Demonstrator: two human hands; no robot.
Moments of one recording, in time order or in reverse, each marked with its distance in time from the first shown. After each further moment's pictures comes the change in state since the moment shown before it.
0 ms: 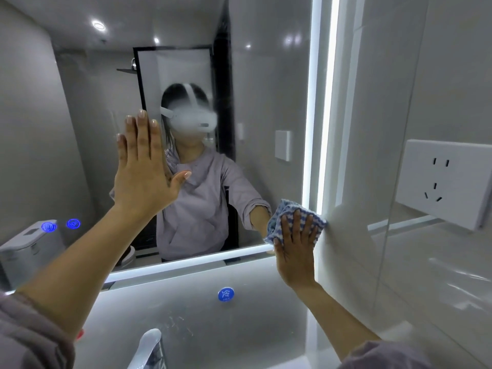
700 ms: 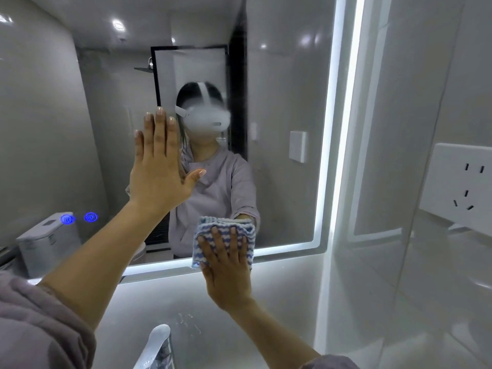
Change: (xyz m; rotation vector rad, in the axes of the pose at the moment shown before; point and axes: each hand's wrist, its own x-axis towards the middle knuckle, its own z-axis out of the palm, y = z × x) left_hand -0.001 0.000 -0.004 0.039 -0.006 -0.006; right_hand -0.023 -0.156 0.024 0.076 -0.122 -0.280
